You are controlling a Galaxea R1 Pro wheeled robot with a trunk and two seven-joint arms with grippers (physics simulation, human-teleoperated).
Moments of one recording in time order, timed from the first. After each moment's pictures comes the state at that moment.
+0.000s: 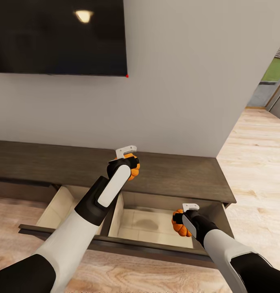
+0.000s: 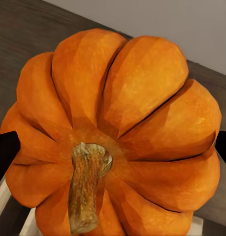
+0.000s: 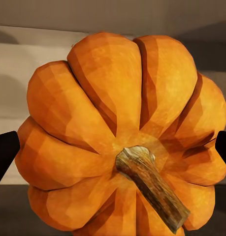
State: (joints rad) left arm -0.94 -0.17 -0.51 -1.28 0.91 0.61 1.05; right arm -0.87 0.02 0.22 -0.26 -0.27 0.38 -0.21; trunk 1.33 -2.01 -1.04
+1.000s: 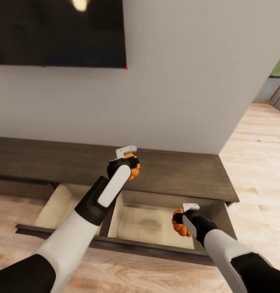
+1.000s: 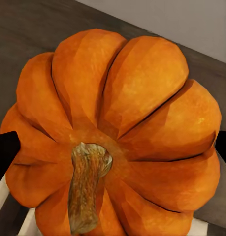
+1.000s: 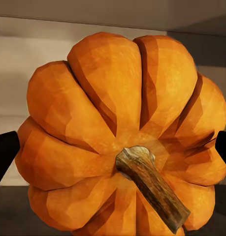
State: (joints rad) left arm -0.94 -0.17 -0.51 -1.28 0.91 0.61 1.05; right arm -0.87 0.01 0.22 -0.26 -0.27 0.37 -0.21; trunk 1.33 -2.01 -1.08
